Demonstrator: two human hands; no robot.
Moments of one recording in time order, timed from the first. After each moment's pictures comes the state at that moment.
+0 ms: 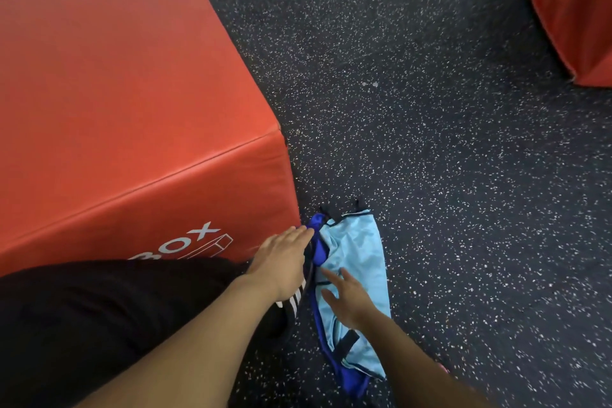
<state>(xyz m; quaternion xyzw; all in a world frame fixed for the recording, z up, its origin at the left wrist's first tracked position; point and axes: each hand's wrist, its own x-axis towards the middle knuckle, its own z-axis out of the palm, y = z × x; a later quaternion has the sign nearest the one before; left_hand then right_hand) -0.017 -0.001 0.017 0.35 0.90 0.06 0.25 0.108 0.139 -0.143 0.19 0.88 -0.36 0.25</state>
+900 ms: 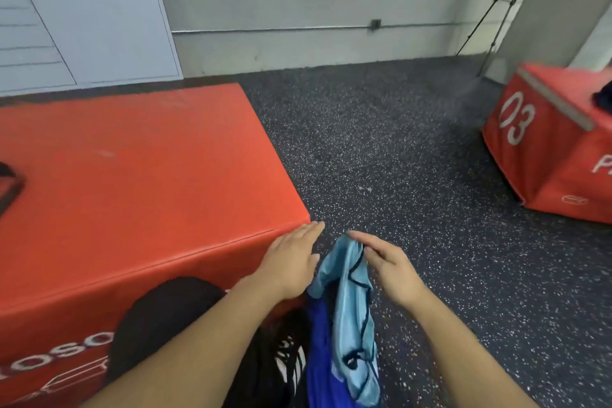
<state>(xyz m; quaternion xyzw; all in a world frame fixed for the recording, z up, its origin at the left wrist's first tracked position) -0.045 -0.010 0.179 0.36 0.91 0.20 0.09 0.054 0.197 0.163 0.12 0.84 -0.53 -0.04</state>
